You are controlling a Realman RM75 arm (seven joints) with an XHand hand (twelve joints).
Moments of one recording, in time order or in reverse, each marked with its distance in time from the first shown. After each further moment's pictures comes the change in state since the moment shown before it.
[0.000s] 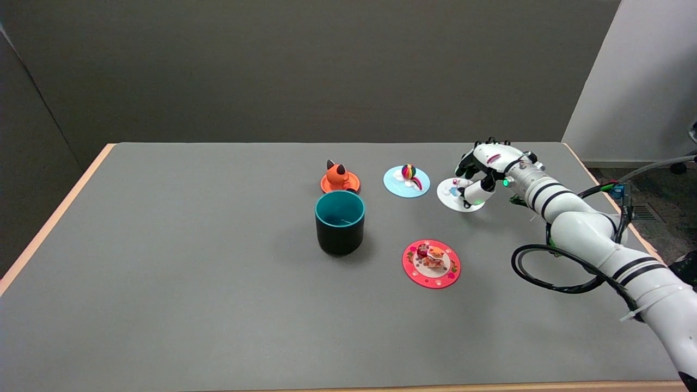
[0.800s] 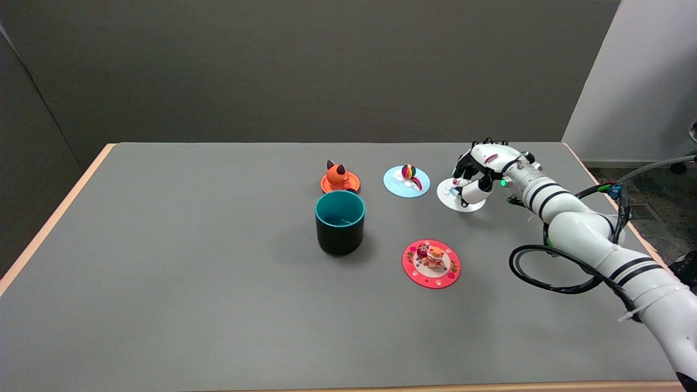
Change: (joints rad) arm 0.003 -0.008 -0.005 -0.002 0.001 0.003 0.002
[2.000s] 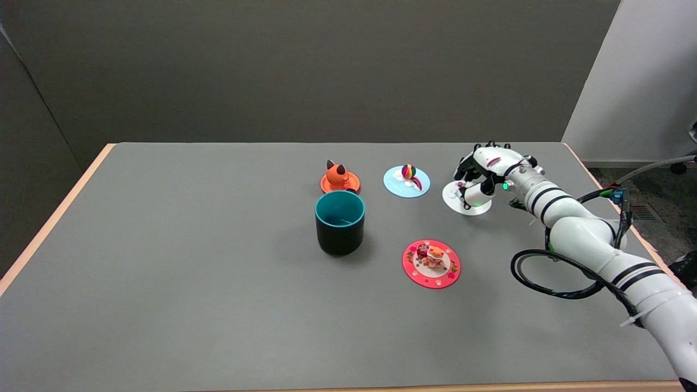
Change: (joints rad) arm -0.024 -0.003 0.011 -0.002 0.001 0.018 0.001
